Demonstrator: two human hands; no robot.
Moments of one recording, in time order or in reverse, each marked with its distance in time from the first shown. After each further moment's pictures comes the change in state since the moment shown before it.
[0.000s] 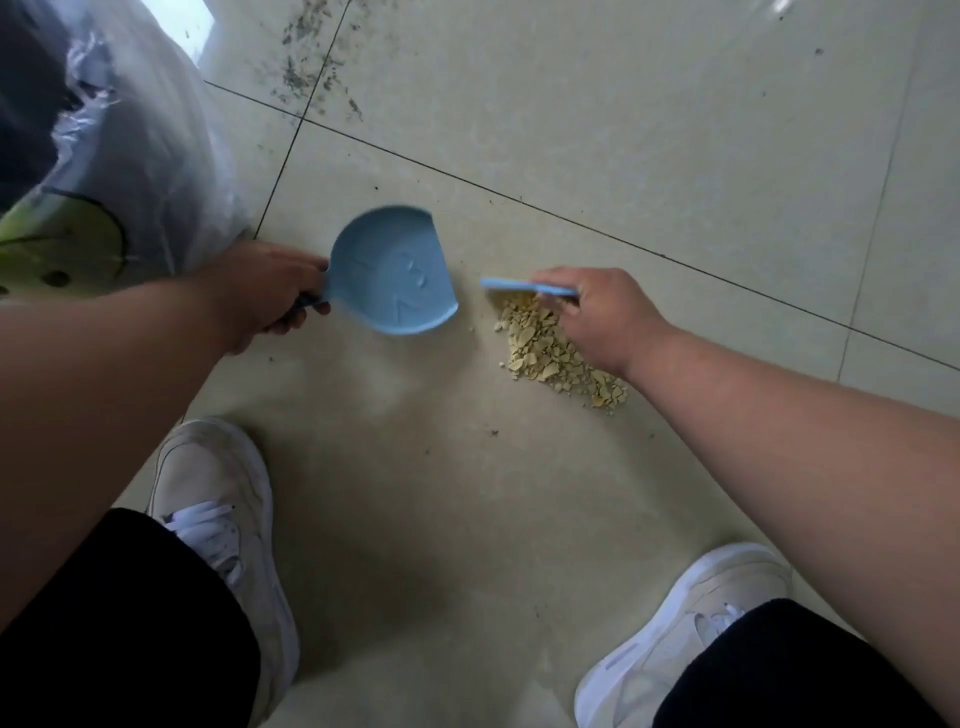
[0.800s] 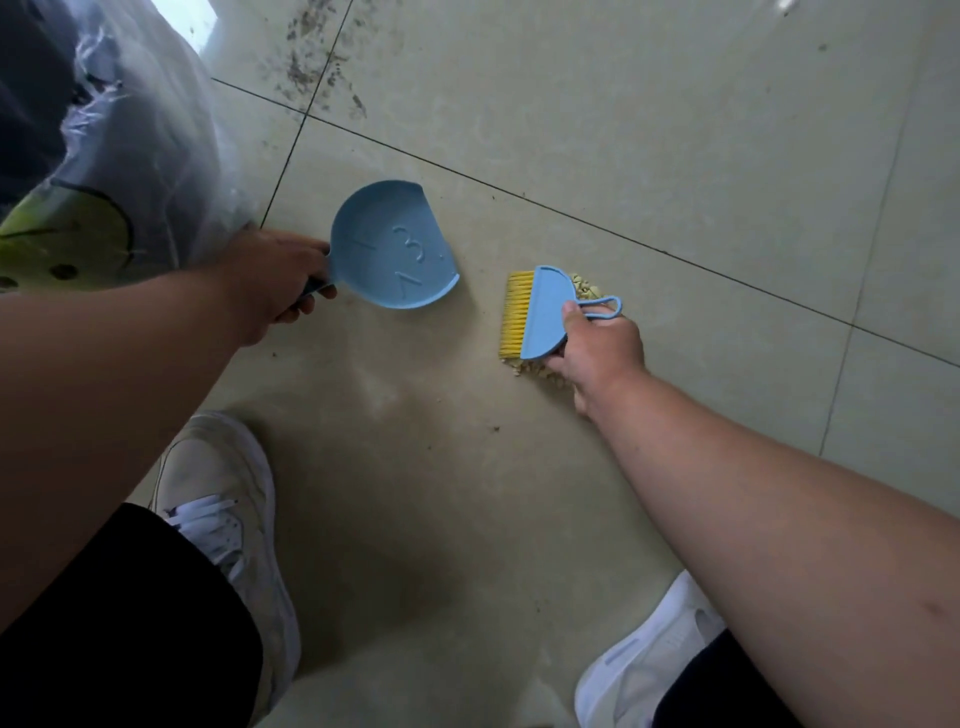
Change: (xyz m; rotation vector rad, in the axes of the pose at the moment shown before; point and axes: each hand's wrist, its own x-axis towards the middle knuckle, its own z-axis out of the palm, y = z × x) left_hand 0.006 0.005 0.005 -0.019 0.058 -0.020; right_hand -0.018 -0.006 0.054 0.992 0.400 0.759
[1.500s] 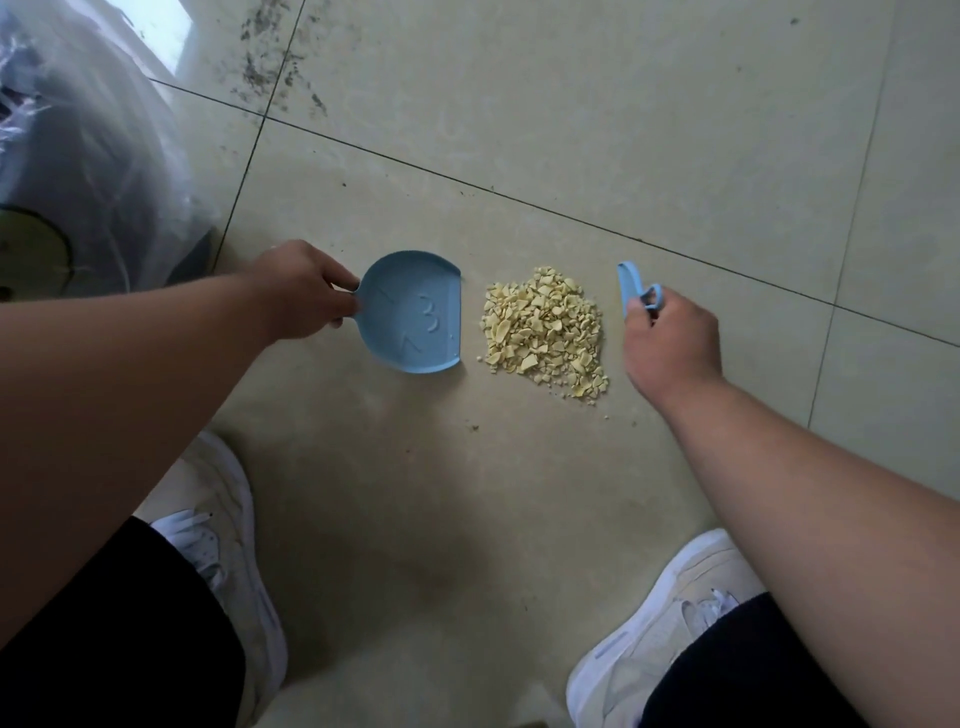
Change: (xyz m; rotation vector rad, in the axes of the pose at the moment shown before) left_hand -0.006 0.024 0.043 0.528 -0.039 0.157; right_hand 0.031 -0.020 -0.098 -0.880 0.220 -0.546
